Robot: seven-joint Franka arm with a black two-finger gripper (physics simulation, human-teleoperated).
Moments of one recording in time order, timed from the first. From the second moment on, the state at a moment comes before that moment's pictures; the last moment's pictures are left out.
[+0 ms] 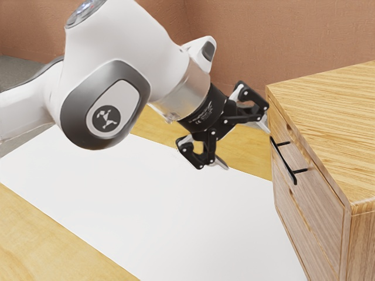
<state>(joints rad) -0.42 -0.17 0.07 -1.80 -0.07 2.20 -1.28</state>
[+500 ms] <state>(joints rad) -0.47 -0.18 0.07 -1.90 -0.07 2.38 -1.40</state>
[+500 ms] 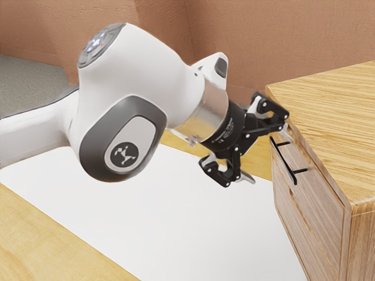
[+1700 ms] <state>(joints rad) -0.47 -0.30 0.07 -2.11 -0.08 2.47 -1.49</state>
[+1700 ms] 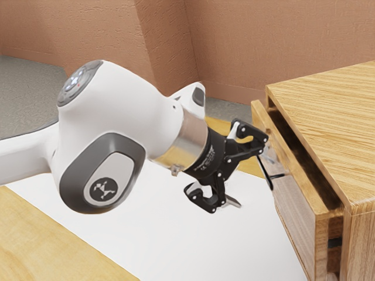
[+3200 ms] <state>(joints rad) -0.34 -0.81 0.05 -2.54 -0.08 2.49 -1.52</state>
